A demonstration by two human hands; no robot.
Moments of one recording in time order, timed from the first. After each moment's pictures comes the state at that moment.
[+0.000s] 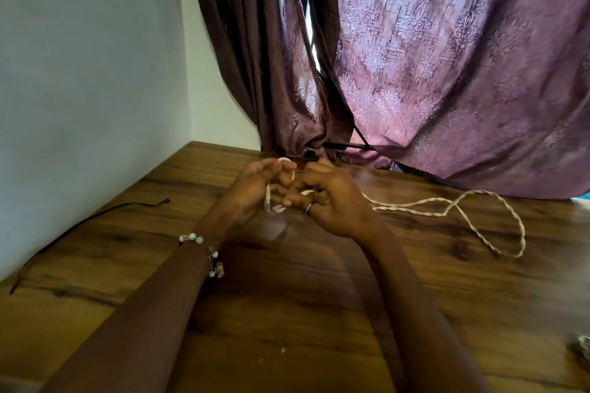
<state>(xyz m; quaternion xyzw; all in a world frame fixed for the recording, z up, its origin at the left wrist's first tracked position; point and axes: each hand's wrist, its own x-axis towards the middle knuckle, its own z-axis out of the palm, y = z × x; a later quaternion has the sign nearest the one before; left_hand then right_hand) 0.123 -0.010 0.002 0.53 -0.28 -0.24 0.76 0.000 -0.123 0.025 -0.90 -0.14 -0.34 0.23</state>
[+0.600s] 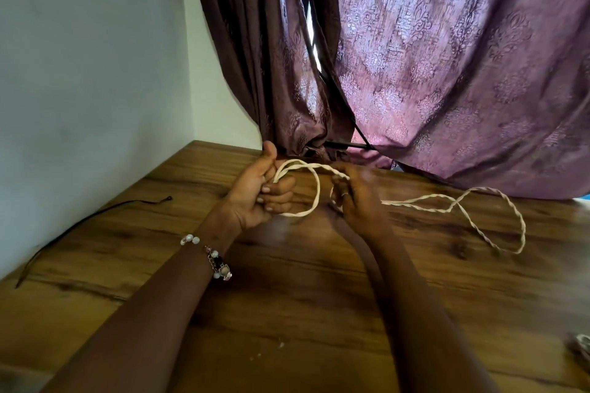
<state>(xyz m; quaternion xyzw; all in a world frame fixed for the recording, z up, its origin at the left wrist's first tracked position) 0.107 -0.001 0.011 0.33 -0.35 -0.46 0.74 0.006 -0.175 -0.015 -0.87 0.00 -0.40 0.30</state>
